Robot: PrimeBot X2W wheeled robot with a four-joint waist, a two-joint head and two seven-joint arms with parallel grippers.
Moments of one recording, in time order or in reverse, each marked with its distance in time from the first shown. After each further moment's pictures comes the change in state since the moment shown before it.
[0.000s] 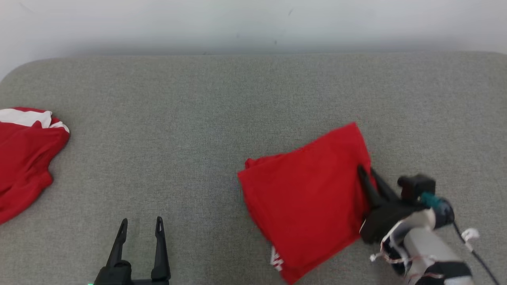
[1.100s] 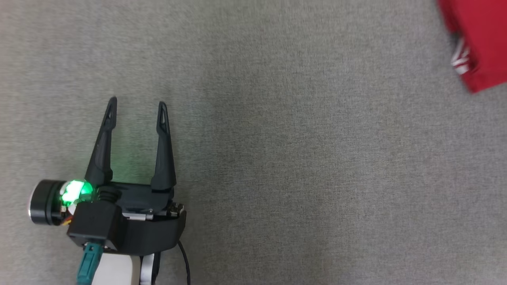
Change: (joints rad) left arm -0.297 0.003 -0.048 -0.282 0.081 -0.035 0.000; right arm -0.614 -0.633 0.086 0.093 0.086 0.000 0.016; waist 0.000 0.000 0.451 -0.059
